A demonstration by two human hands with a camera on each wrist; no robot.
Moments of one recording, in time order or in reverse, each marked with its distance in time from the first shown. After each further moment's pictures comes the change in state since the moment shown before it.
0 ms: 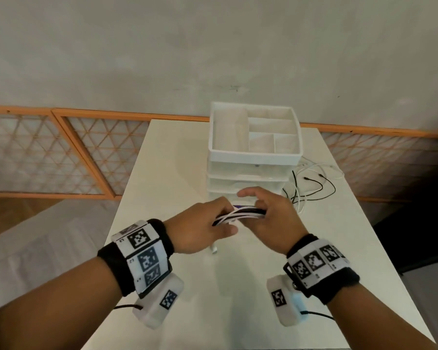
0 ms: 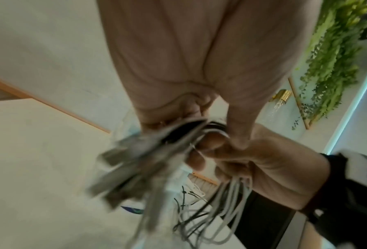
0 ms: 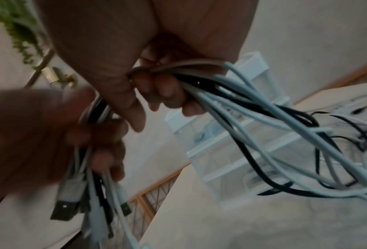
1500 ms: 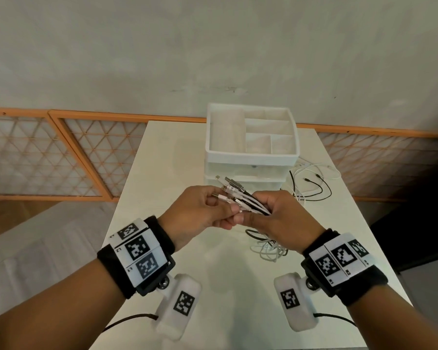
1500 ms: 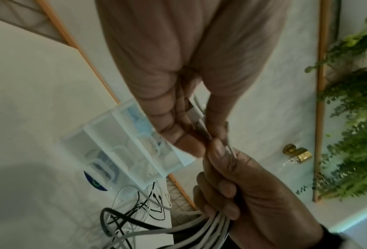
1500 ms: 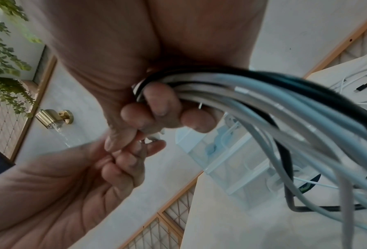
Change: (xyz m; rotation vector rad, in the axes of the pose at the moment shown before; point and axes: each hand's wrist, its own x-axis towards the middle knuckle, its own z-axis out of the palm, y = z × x) left_hand 0.000 0.023 -0.003 -0.815 0.224 -0.149; right_hand -0.002 -0.024 -0.031 0.327 -0.260 0.223
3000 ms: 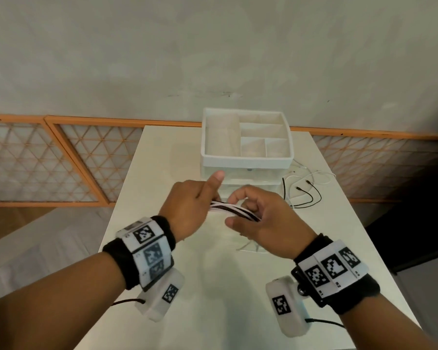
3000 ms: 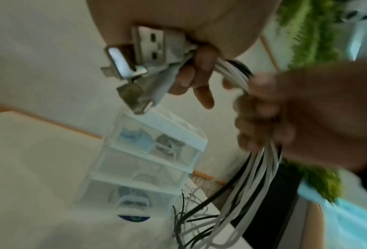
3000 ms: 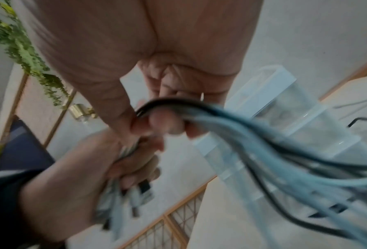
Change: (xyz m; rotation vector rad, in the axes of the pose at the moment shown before) left_hand 0.009 0.010 -0.005 0.681 0.314 0.291; right_hand -0.004 -0.010 0.011 -0.090 0.043 -0.173
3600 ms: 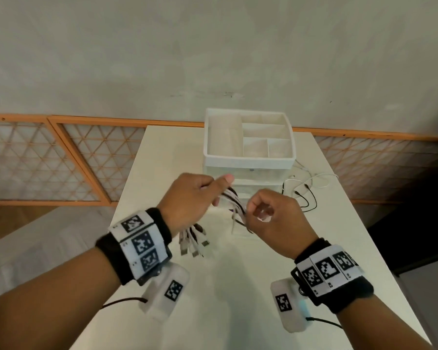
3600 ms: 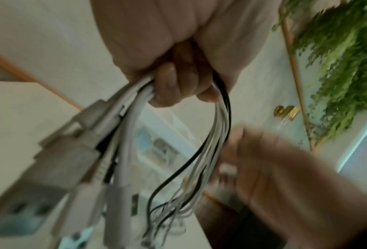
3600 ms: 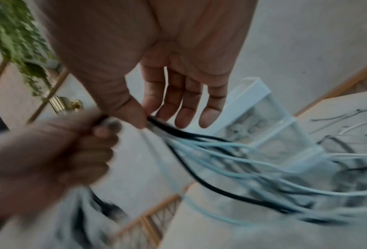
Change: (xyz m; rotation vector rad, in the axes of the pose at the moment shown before) left_hand 0.001 0.011 -0.010 -0.184 -0.055 -0.084; right_hand 0.000 0.030 -0.002 -0.237 0.236 -0.071
